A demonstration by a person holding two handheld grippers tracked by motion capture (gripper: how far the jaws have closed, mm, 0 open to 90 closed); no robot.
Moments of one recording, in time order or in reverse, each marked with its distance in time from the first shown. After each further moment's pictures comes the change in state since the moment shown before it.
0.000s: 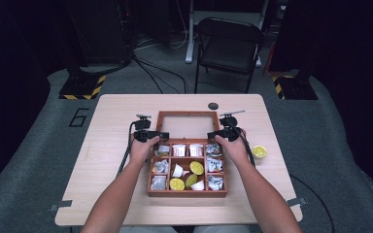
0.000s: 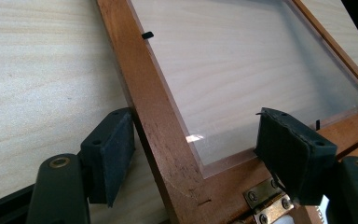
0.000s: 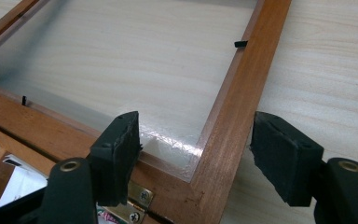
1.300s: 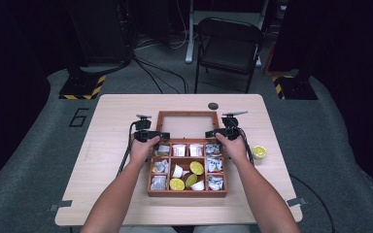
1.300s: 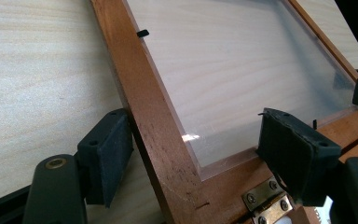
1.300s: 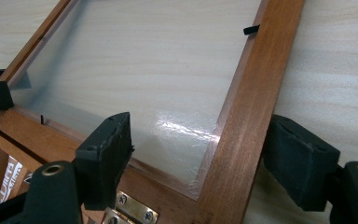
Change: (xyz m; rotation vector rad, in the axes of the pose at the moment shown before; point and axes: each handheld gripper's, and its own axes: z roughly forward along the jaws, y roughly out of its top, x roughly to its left) left arm 0.001 0.000 0.002 0.005 -0.020 -0.001; right arm -0.013 0.000 0.013 0.036 0.133 0.169
